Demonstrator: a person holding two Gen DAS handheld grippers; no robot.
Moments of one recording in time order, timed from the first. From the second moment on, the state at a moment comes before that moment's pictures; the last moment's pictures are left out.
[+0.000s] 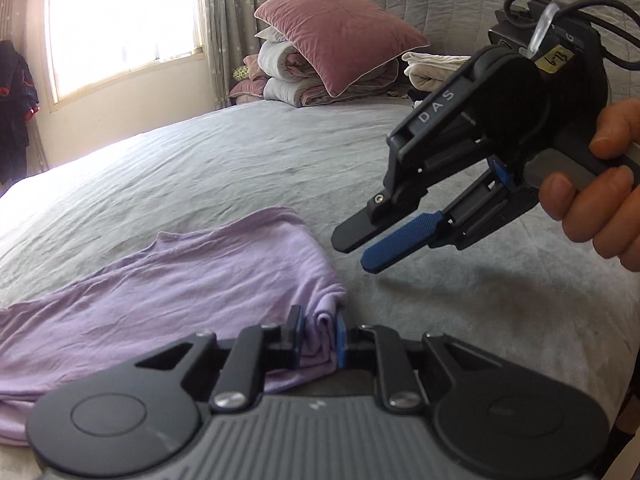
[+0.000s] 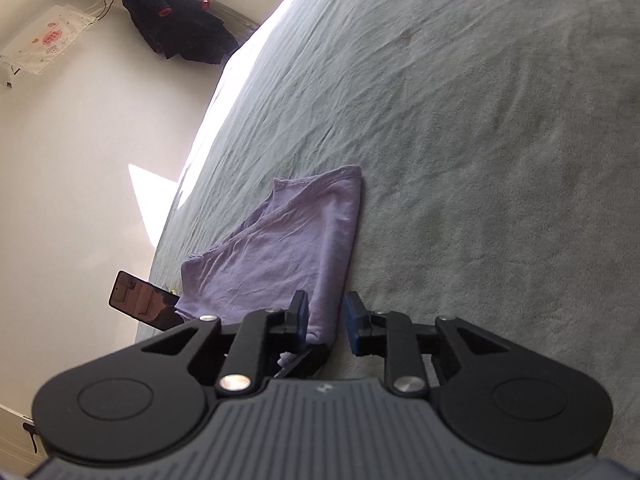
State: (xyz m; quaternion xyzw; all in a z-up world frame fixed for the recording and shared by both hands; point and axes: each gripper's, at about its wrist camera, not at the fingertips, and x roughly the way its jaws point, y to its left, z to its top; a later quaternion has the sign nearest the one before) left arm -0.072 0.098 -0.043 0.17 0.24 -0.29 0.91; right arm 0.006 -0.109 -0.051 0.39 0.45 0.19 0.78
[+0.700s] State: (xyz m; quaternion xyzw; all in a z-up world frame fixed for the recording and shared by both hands) left arm -0.092 0.068 -0.024 0.19 0.23 -0.25 0.92; right arm 0.072 -0.104 -0.072 0.40 0.37 0.16 0.82
